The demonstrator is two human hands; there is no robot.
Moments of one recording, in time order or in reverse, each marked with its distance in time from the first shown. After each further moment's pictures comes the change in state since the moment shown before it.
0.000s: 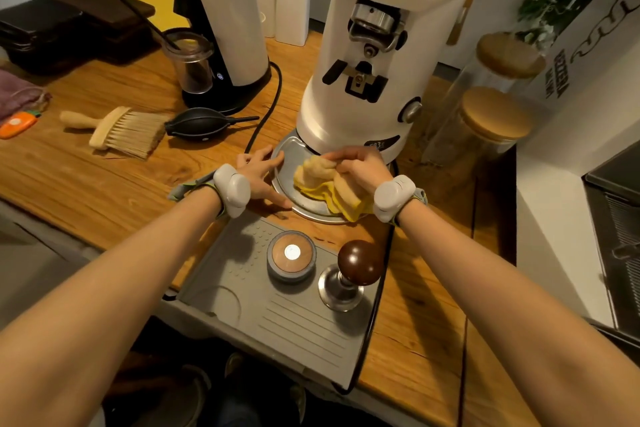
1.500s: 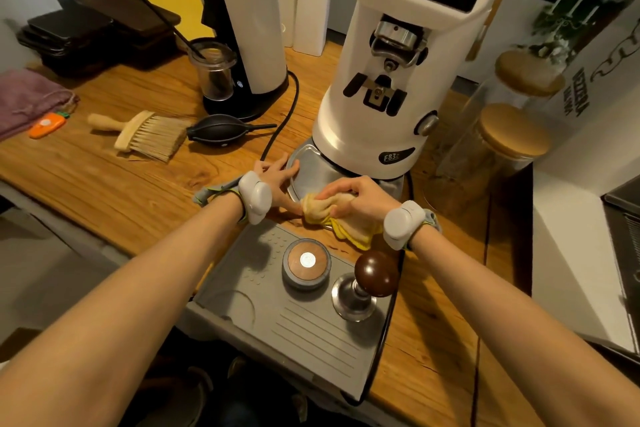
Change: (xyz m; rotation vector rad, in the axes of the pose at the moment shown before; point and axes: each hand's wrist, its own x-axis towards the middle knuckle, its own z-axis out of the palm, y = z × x) left_hand -0.011 0.010 -0.003 0.207 0.016 0.024; right_hand -0.012 0.008 0.012 -0.334 -0.360 -0.095
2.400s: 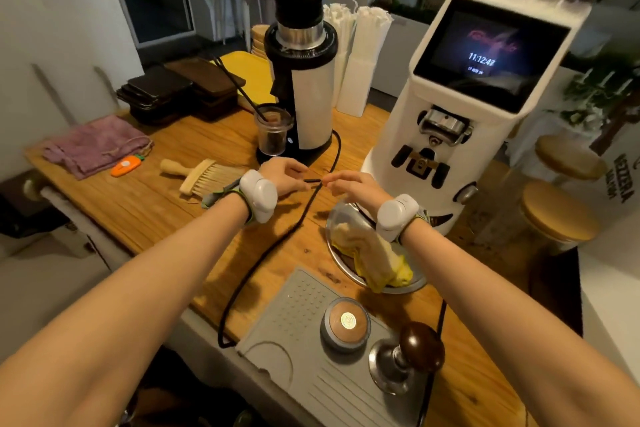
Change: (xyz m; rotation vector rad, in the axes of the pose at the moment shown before) left_hand -0.013 -0.054 -0.087 -0.808 0.319 -0.099; right_hand 0.079 -0.102 -0.004 0.183 0.147 0.052
